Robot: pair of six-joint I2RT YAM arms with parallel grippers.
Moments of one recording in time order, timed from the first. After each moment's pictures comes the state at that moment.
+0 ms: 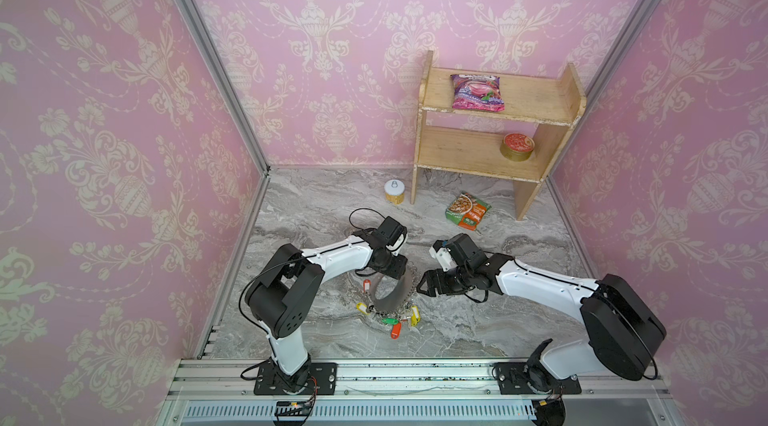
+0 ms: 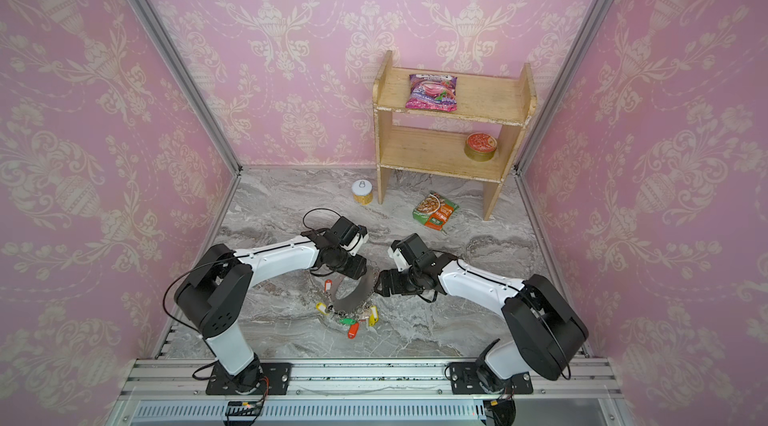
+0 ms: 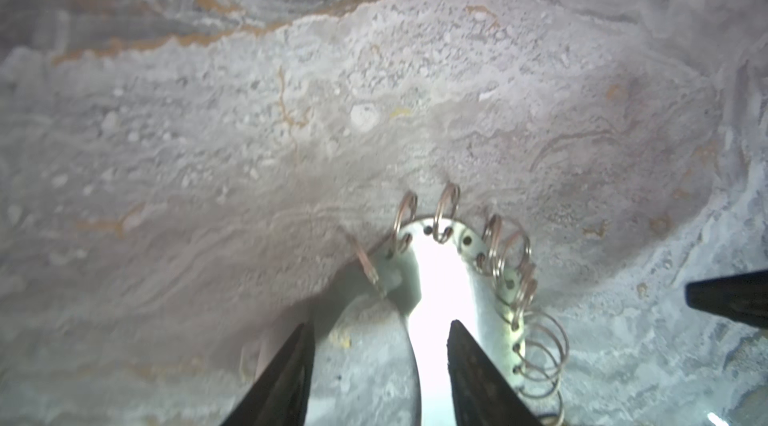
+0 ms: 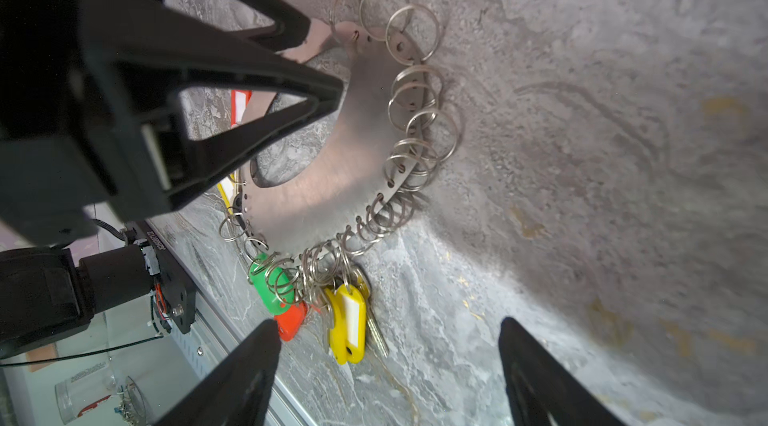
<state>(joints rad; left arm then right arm) -0.66 1.71 1.03 -0.49 0.14 -0.27 0.66 1.46 0.74 -0.30 -0.40 0.58</state>
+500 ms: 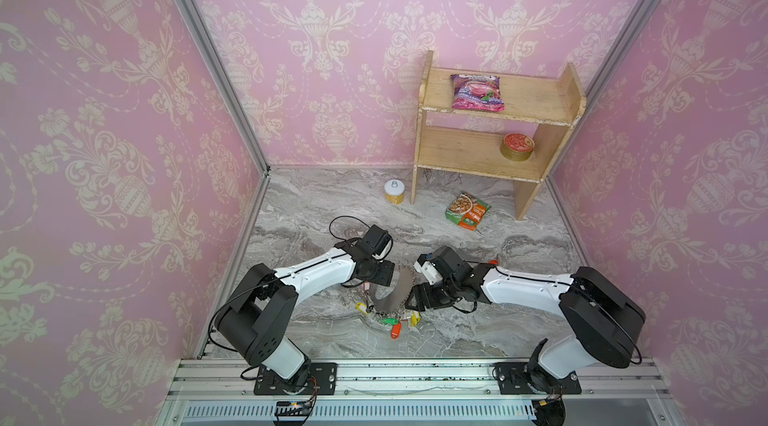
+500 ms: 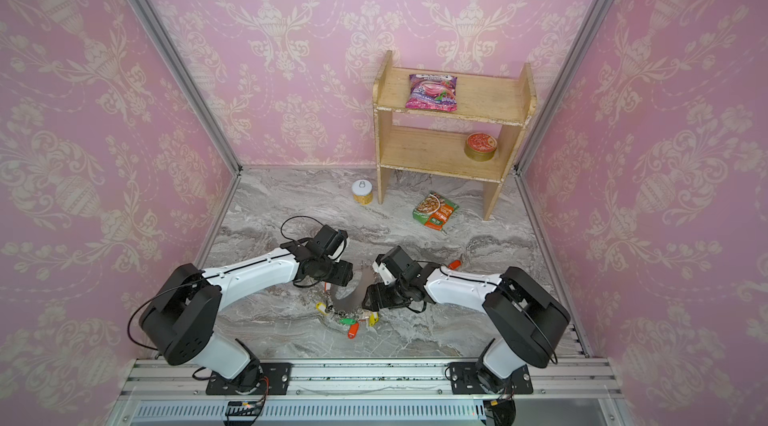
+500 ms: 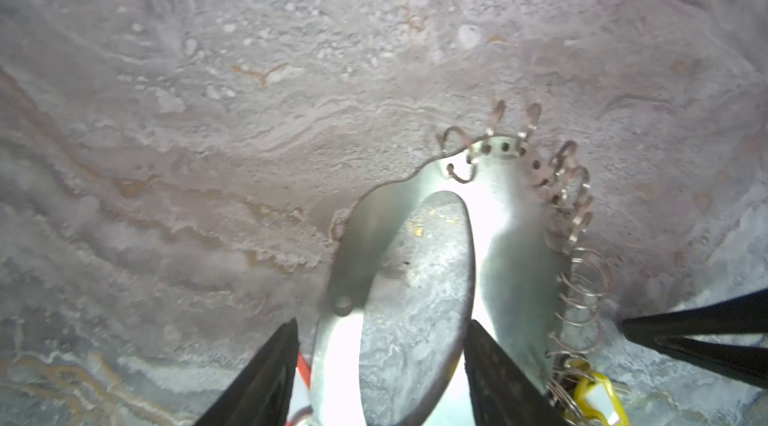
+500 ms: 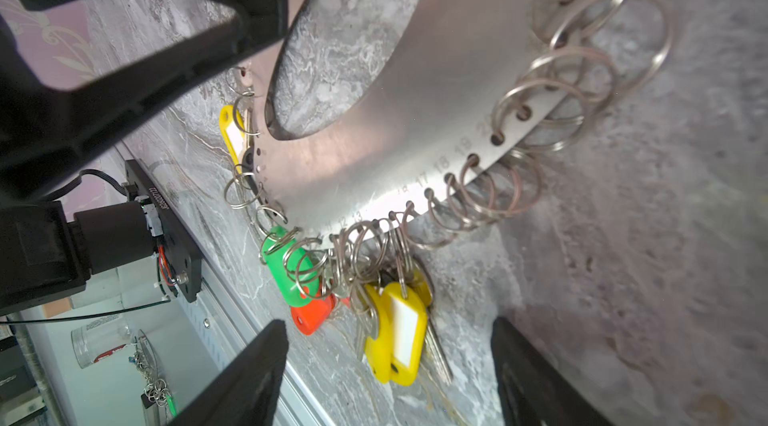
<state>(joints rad) -0.61 1.56 0.88 -0.48 0.06 -0.38 0.79 1.57 0.74 -0.21 -0.43 0.63</state>
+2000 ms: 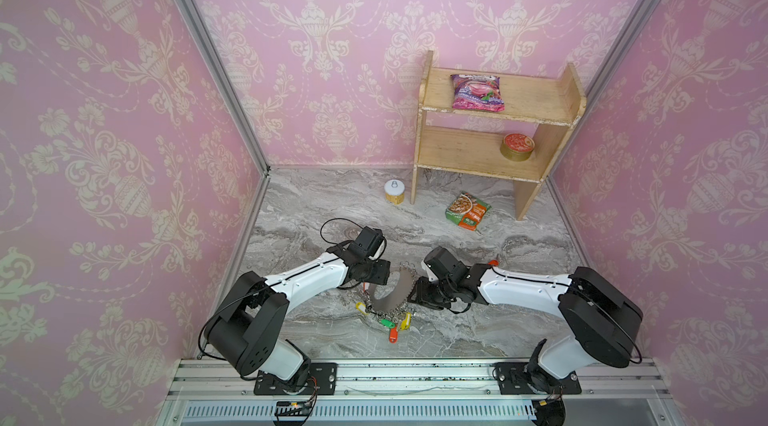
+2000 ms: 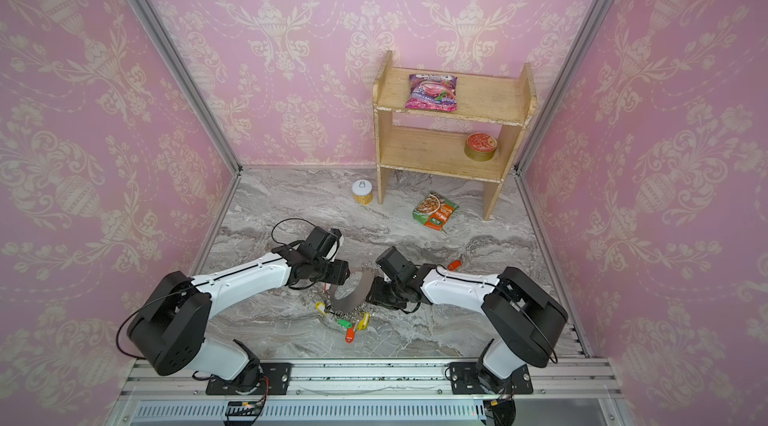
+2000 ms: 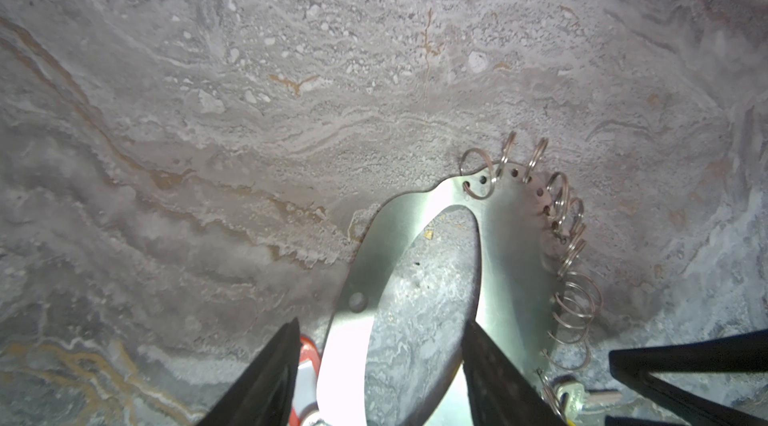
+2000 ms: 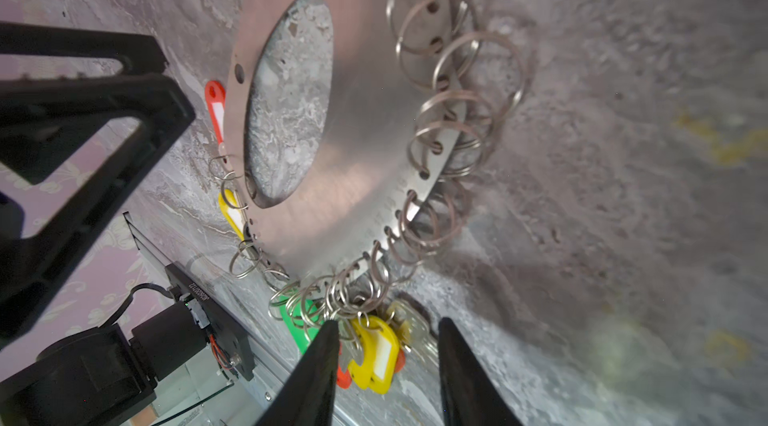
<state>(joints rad) -0.60 1.50 0.83 -0.43 0.07 -0.40 0.82 1.57 0.76 -0.22 -0.31 1.01</state>
